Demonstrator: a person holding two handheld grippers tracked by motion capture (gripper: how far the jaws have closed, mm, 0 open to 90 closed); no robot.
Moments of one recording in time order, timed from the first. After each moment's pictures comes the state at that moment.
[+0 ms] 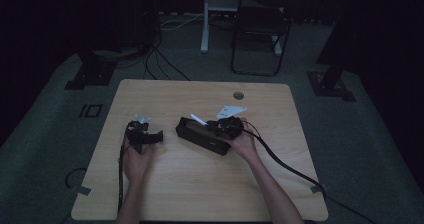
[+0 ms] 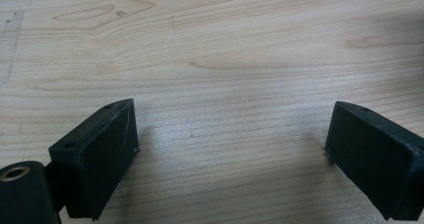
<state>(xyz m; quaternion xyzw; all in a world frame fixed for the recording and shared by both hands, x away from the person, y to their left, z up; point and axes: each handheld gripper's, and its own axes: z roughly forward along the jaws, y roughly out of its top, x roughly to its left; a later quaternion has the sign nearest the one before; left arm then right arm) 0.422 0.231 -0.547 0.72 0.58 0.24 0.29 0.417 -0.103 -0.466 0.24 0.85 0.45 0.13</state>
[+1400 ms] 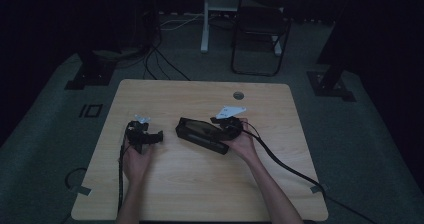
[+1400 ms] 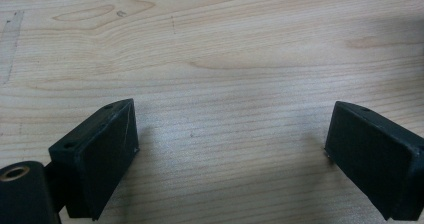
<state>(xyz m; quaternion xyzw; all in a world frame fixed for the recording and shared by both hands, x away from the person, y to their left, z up) 0.422 0.231 -0.547 0.72 0.58 0.24 0.29 0.416 -0.101 -0.470 0.25 0.84 0.46 0.14</state>
